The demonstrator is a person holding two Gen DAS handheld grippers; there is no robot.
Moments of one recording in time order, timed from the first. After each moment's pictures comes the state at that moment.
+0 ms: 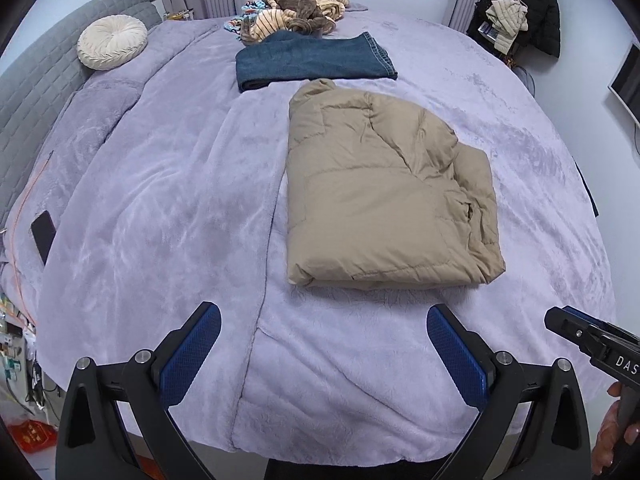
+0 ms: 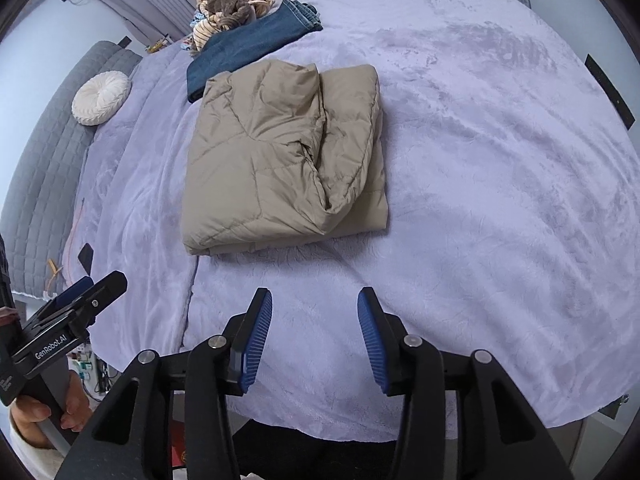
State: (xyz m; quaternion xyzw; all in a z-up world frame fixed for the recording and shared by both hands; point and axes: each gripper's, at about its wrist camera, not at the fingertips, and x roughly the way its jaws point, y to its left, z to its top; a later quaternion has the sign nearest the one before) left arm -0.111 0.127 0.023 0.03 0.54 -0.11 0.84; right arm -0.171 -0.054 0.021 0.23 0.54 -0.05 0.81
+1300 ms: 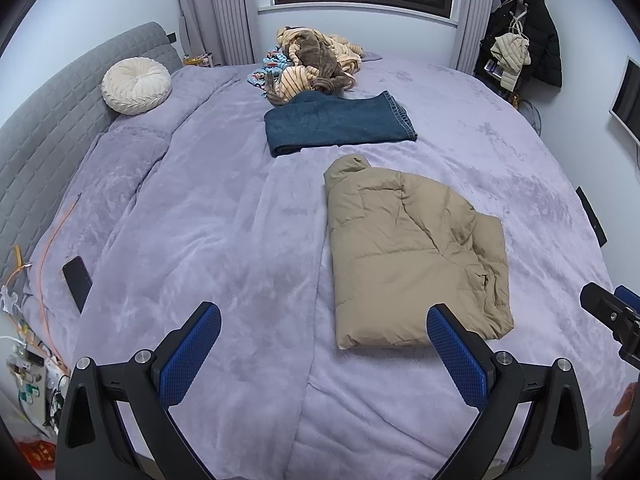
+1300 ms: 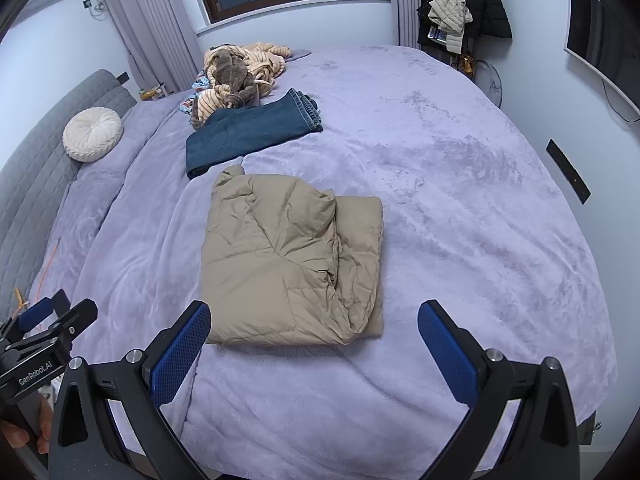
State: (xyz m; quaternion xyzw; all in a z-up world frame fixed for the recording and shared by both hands) left arm -0.086 0.167 0.093 0.04 0.47 -0.08 0.88; right arm -0.132 -0.005 0.116 0.14 0.45 -0.13 0.87
